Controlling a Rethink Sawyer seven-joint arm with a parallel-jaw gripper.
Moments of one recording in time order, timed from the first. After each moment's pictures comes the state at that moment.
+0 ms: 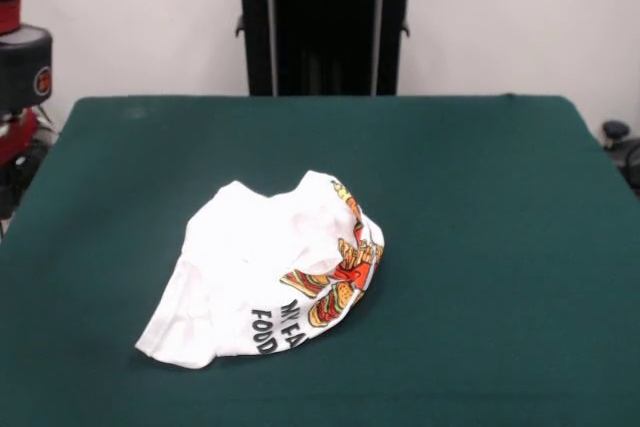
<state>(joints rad) -0.69 -0.49 0.18 1.26 -0.37 0.61 3.16</state>
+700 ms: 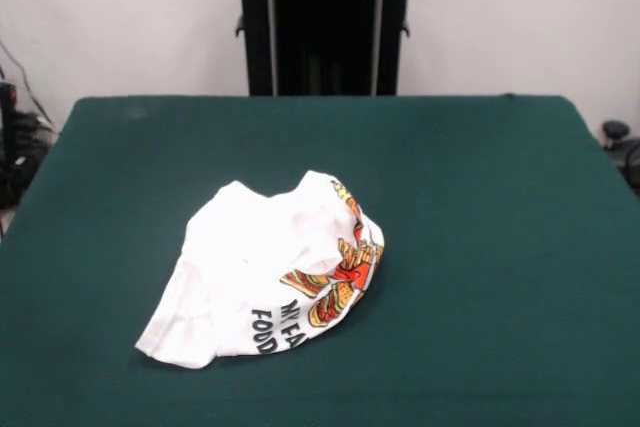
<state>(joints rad) -0.75 -0.57 0.19 1.25 -0.37 0.72 3.16</state>
